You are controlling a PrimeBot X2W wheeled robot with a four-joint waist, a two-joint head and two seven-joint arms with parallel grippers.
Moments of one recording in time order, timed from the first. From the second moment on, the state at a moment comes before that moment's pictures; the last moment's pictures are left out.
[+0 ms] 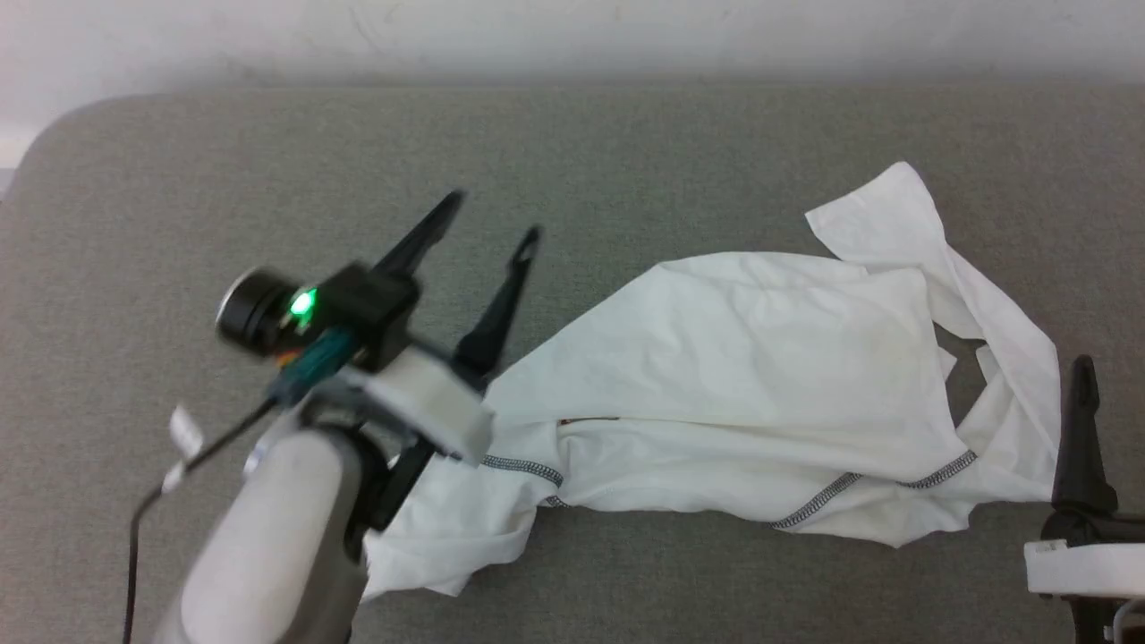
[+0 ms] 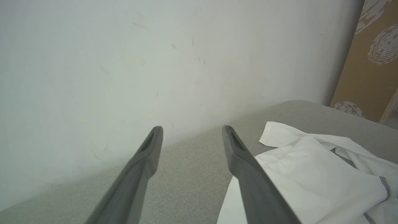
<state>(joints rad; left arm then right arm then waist) -0.33 0.23 -0.29 -0.08 -0.19 -0.12 0.02 0.07 -0.05 -0.26 -0.10 0.25 0.13 -0.24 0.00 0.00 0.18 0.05</state>
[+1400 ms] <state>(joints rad) -0.88 0.61 -0.82 0.15 -0.89 -0.13 0.52 -0.07 -0.05 -0.20 -0.06 0.37 0.13 -0.26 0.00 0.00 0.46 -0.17</state>
